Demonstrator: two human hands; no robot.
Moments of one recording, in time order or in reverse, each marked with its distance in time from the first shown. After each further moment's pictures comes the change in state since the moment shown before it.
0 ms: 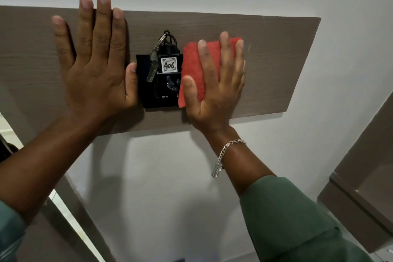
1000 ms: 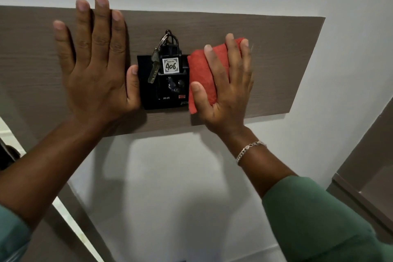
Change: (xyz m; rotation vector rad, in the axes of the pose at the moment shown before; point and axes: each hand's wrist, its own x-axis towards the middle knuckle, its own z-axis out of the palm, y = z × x) left_hand -0.003 0.002 -0.003 -0.008 0.009 -0.022; right_hand 0.004 0.022 -0.009 -0.005 -0.065 -0.126
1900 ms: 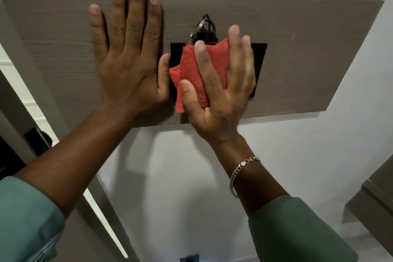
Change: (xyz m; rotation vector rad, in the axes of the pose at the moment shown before) left_hand 0.003 0.002 0.000 0.045 0.018 -0.017; right_hand -0.016 -0.068 0.022 0.166 0.135 -0.018
